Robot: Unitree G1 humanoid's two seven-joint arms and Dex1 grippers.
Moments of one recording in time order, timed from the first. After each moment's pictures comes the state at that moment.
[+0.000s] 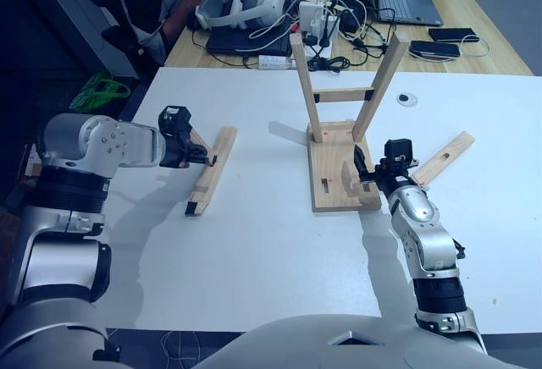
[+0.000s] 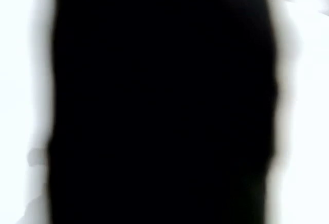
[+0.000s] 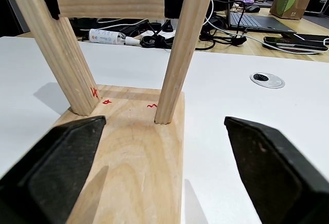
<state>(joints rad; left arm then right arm) -0.68 0.86 -0.23 0.29 -0.87 1.27 -0.11 -0.05 -0.06 0.07 -0.16 0.05 0.40 0.08</state>
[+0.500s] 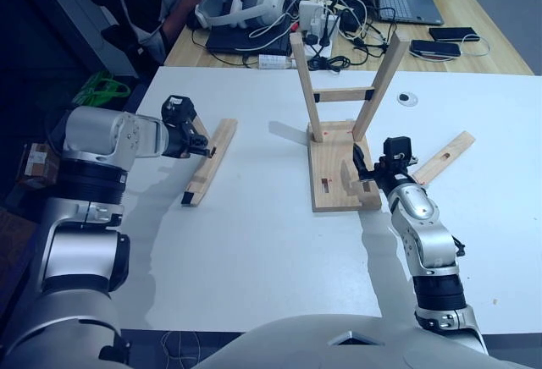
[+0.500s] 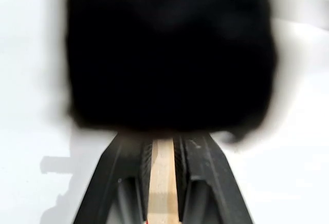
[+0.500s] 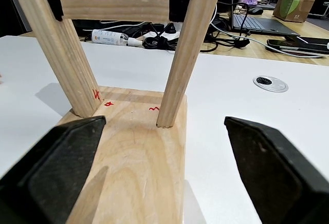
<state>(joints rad) -0.71 0.76 -0.16 0.30 -0.56 1.25 -0.29 -0.06 -0.06 0.07 -0.15 0.04 0.39 0.10</state>
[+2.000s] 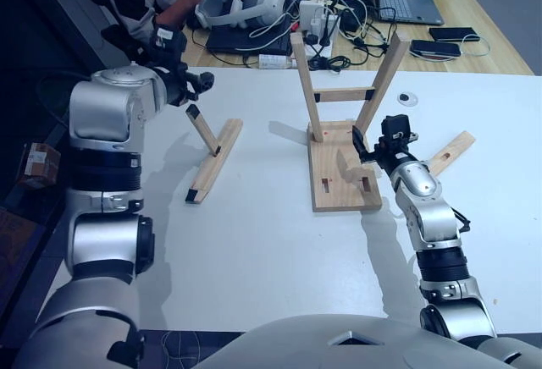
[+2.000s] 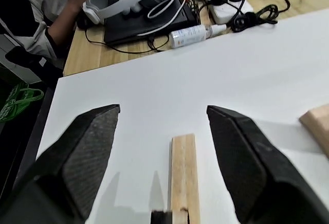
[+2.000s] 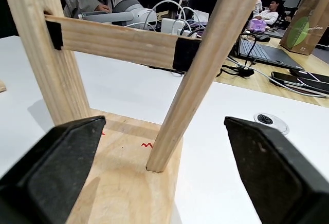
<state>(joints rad) -0.78 0.55 0.07 0.14 -0.23 1.01 -0.26 -0.23 -0.11 0.04 -0.01 0.03 0.34 0.14</state>
